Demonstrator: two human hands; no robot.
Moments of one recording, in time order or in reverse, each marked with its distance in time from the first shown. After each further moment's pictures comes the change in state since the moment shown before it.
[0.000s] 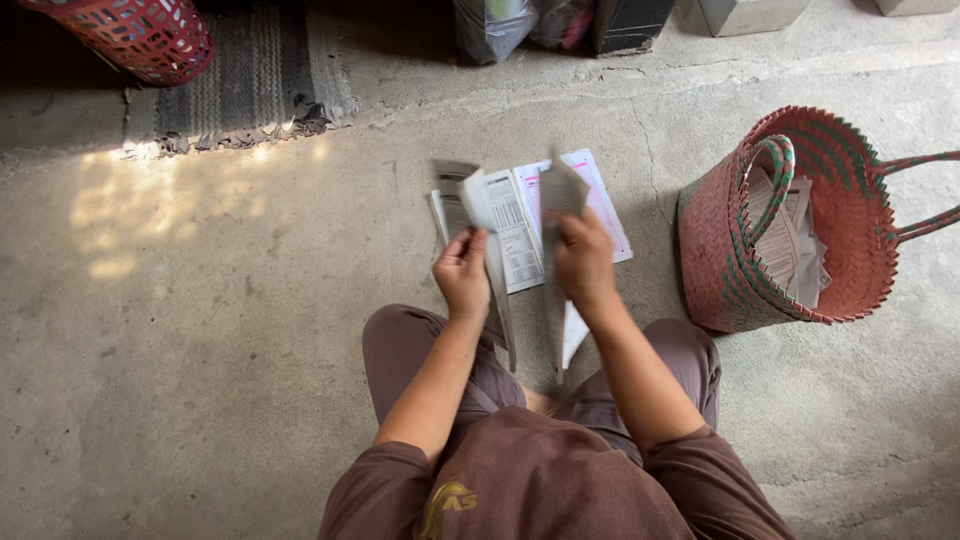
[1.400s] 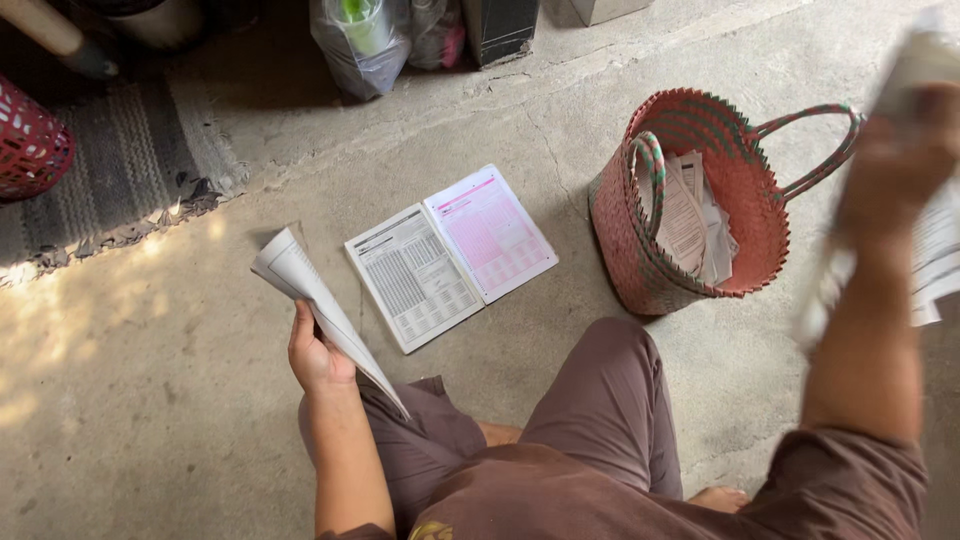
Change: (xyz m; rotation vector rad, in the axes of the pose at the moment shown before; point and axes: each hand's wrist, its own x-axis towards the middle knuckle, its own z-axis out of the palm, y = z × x) left_hand 0.070 0.005 -0.067 -0.610 -0.028 -0.222; right_hand 0.053 0.256 -0.417 -0.641 0.658 0.051
